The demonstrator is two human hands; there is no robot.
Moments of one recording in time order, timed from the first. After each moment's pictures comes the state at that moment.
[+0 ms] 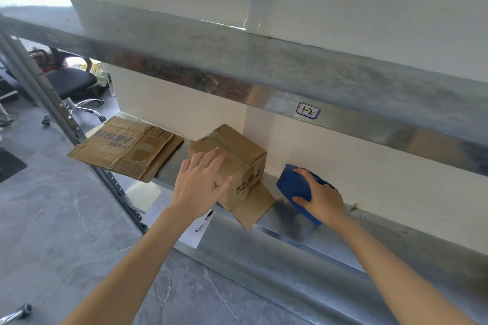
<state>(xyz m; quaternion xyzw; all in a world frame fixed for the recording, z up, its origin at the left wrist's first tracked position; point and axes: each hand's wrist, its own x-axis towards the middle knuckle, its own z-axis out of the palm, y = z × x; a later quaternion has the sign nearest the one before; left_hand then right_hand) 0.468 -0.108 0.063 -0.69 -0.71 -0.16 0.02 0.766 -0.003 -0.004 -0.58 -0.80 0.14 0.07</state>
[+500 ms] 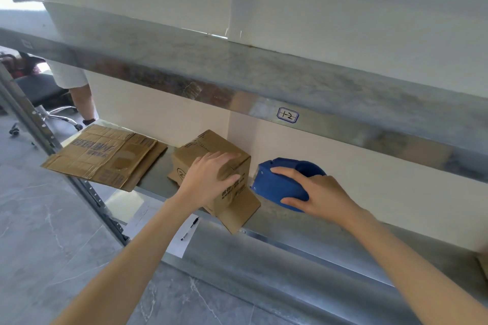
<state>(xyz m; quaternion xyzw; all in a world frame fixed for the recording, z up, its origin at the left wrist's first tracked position) 0.494 -0.077 0.082 -0.73 -0.62 -0.25 -0.12 0.779 -0.039 0.094 -0.43 -0.90 0.09 0.06</state>
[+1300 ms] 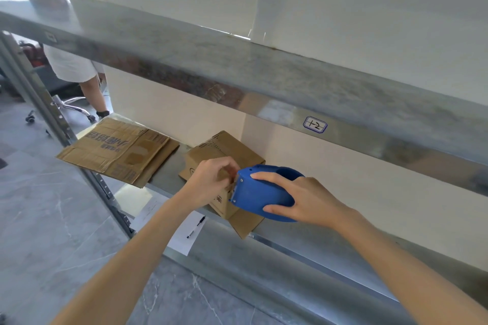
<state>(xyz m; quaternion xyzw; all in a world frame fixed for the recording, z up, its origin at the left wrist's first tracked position) 0.466 -0.081 0.082 -0.68 -0.57 -0.37 -0.27 0.718 -0.042 0.111 -0.33 -0.94 0.13 0.04</state>
